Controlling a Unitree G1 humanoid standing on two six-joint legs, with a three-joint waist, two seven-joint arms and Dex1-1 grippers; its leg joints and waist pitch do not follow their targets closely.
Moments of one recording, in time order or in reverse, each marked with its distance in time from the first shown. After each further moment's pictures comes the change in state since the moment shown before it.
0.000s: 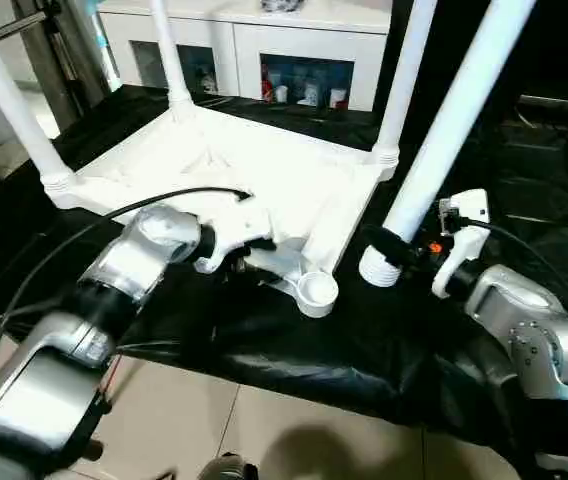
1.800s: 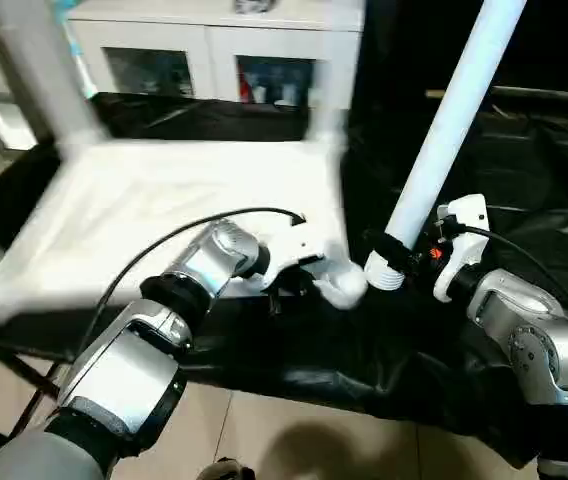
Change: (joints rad) left arm -0.067 -0.270 0.075 0.281 0.089 -0.035 0.140; right arm 0.020 -0.013 0.014 0.002 -0.059 -0.029 -0.002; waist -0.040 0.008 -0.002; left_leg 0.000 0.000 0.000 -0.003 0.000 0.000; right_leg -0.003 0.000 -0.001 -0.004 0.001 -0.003
